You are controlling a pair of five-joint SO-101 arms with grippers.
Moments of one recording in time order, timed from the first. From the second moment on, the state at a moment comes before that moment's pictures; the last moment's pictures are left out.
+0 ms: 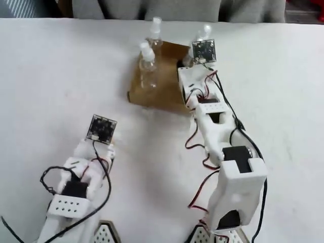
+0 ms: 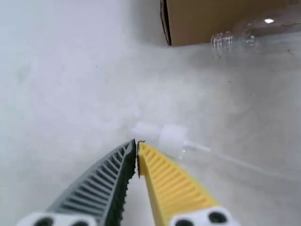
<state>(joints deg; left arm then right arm) 0.7 -68.2 96.9 21.6 -10.3 -10.0 21.8 21.2 -11.2 5.5</state>
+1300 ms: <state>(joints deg) 0.7 -68.2 96.9 21.0 -10.3 -10.2 20.5 21.4 -7.2 5.5</state>
